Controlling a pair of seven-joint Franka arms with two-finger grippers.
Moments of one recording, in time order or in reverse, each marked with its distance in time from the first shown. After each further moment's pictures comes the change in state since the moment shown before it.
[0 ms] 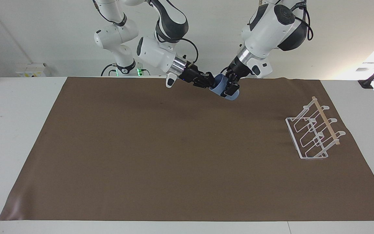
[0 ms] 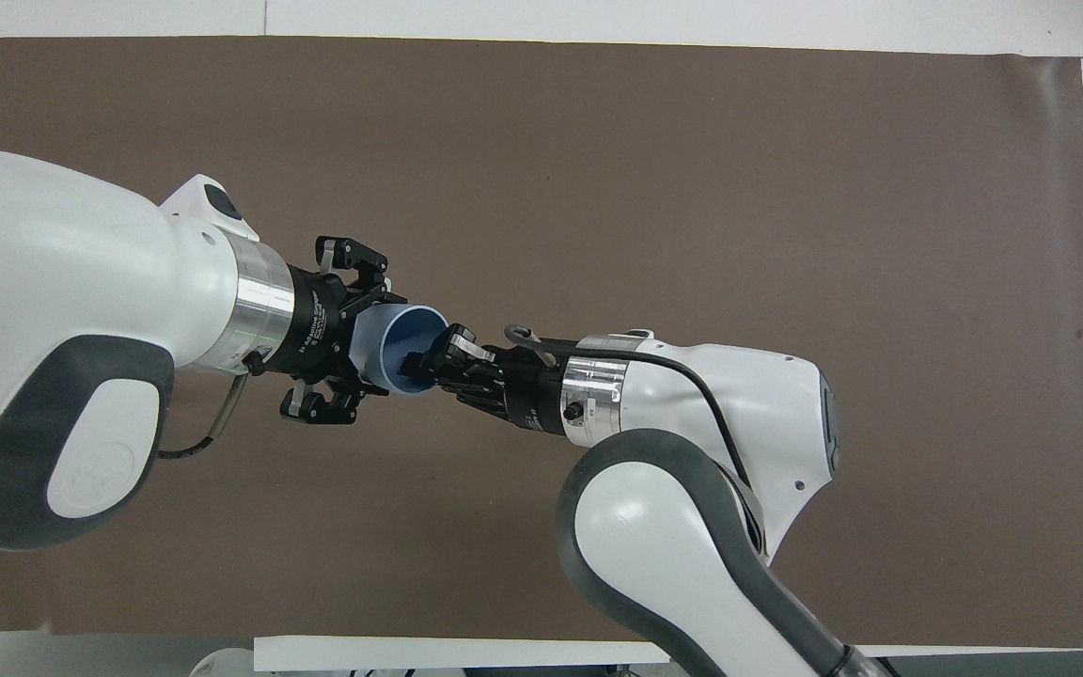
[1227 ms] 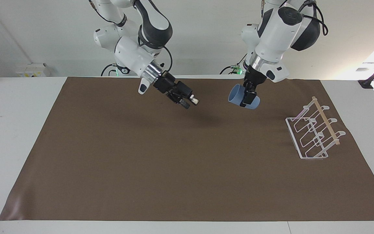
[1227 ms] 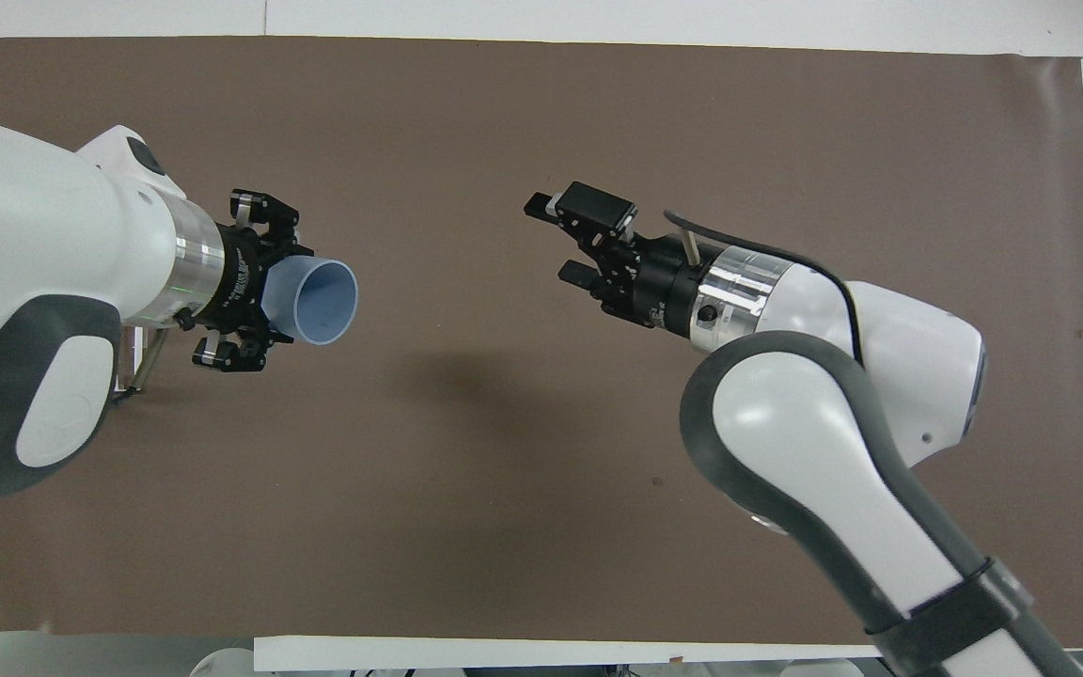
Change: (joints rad) left arm 0.102 0.024 0.019 0.018 0.305 0.006 0.051; right arm -0.216 0.000 -0.019 0.024 -0.060 0.092 -0.084
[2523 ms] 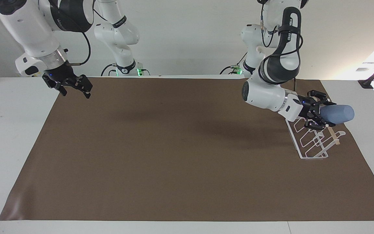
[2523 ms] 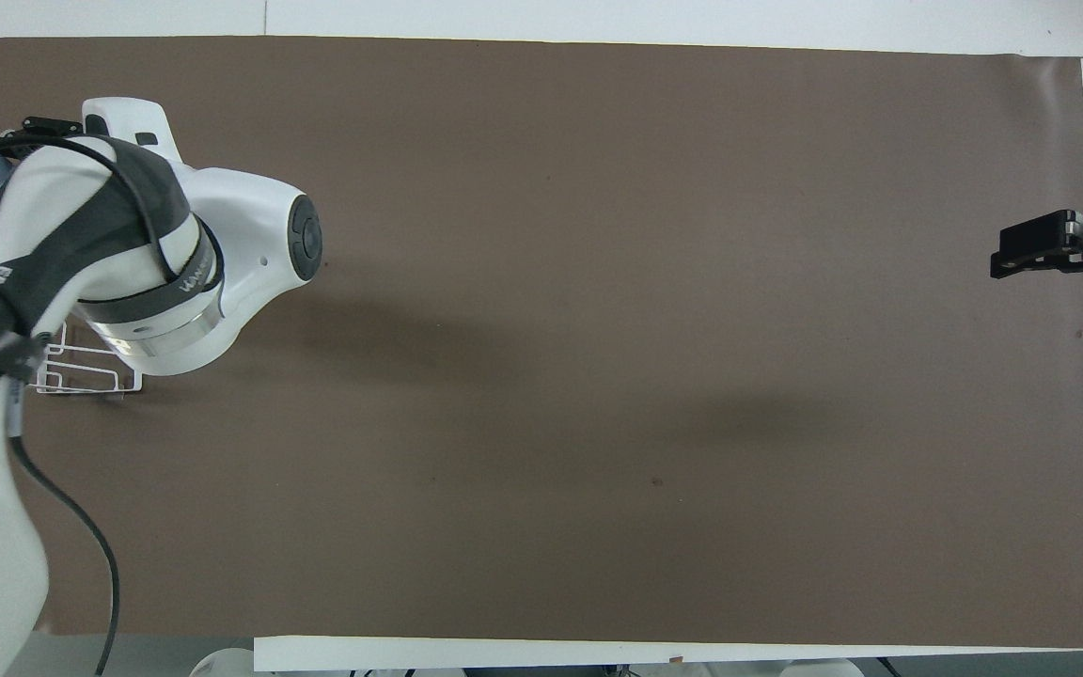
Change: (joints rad) left arm 0.006 0.351 -0.009 -0.026 1.511 -0.371 -0.171; right arm -0.537 -0.029 -0.015 0.410 -1.326 -1.046 -0.086
